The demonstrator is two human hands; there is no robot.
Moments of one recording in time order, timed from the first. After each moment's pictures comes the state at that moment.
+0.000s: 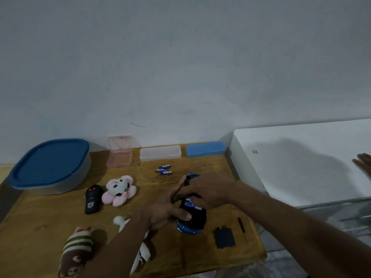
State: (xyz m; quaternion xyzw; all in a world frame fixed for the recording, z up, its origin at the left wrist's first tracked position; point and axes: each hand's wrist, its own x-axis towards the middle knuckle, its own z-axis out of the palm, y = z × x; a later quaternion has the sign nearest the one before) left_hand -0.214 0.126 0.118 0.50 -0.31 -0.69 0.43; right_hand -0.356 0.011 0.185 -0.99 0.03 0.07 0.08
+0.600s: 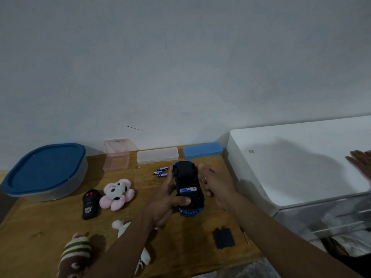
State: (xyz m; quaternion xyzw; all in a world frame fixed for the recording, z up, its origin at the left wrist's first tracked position) left_hand -0.219 0.118 0.126 0.48 -0.28 -0.62 0.55; right_hand -0.362 0.017 0.161 -0.54 0.49 -0.25 0.64
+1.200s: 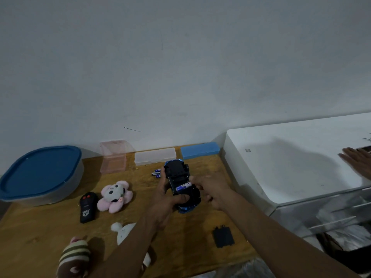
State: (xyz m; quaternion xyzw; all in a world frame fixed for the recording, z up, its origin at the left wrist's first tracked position) left_hand -0.220 0.117 0.115 0.53 -0.27 -0.53 0.60; right_hand -0.353 0.032 0.176 -0.47 0.56 -0.18 0.66
